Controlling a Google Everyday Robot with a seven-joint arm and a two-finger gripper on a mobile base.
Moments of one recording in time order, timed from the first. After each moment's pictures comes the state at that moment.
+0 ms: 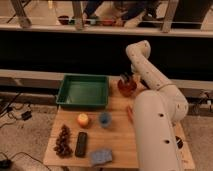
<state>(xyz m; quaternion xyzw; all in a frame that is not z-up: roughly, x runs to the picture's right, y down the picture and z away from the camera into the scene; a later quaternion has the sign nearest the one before) 0.235 -0.080 0.951 -0.21 0.17 0.24 0.93</state>
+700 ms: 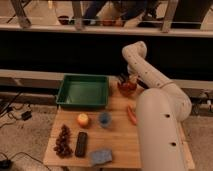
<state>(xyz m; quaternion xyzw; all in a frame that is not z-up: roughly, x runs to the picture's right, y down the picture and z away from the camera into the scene) 0.215 -0.073 0.940 -0.21 0.15 0.21 0.94</state>
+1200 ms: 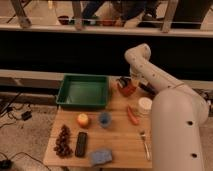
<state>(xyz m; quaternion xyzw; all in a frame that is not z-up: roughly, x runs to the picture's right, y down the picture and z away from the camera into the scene) 0.217 -0.050 0.915 -0.22 0.13 0.20 0.95</state>
